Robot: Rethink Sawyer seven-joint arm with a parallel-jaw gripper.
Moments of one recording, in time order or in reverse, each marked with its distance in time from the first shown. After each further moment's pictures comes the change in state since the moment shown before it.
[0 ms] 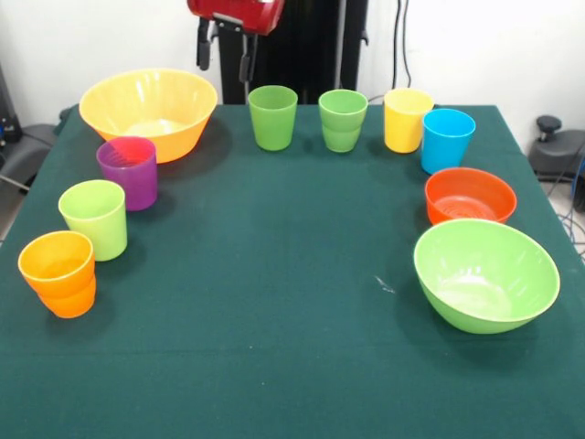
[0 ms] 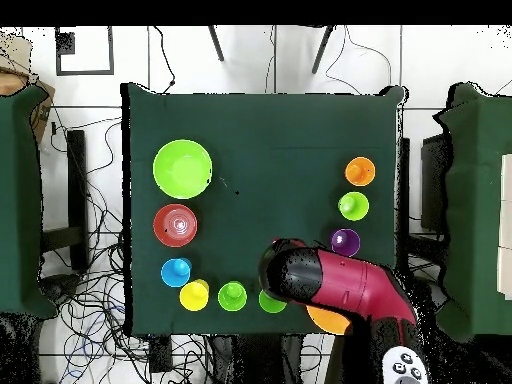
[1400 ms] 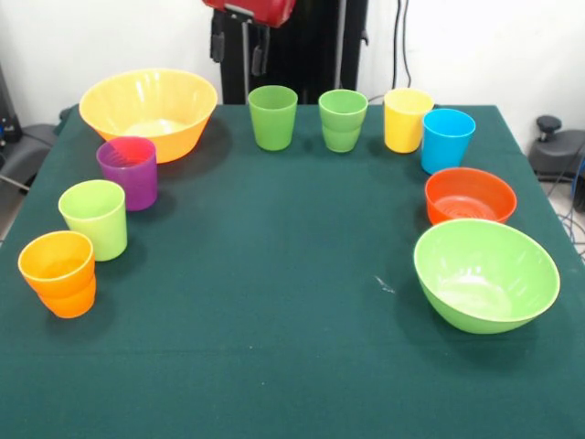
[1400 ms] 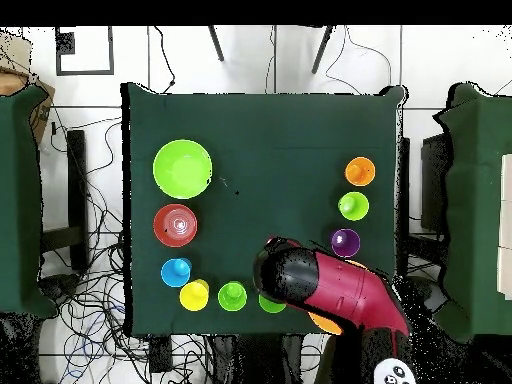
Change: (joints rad) arm 0.061 -0.011 -0.067 0.015 0.126 0.000 0.000
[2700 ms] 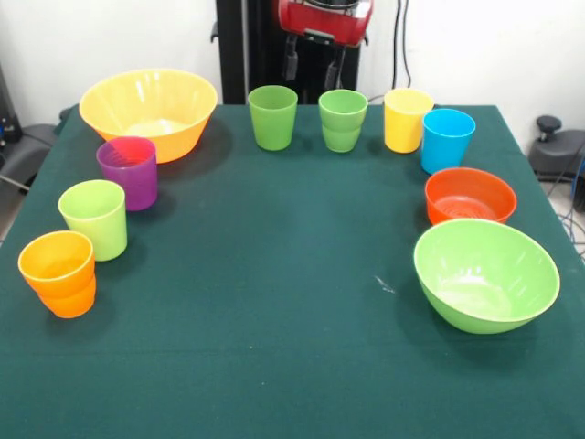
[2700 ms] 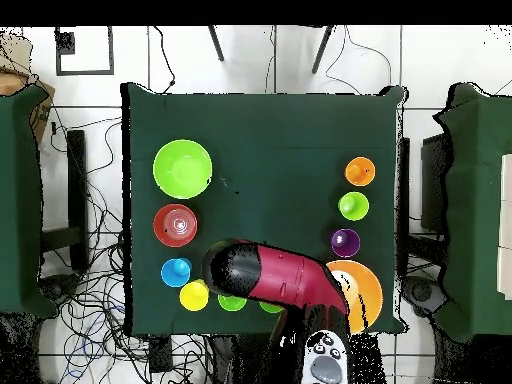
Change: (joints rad) arm 0.176 0.080 -0.021 0.000 0.070 0.008 0.000
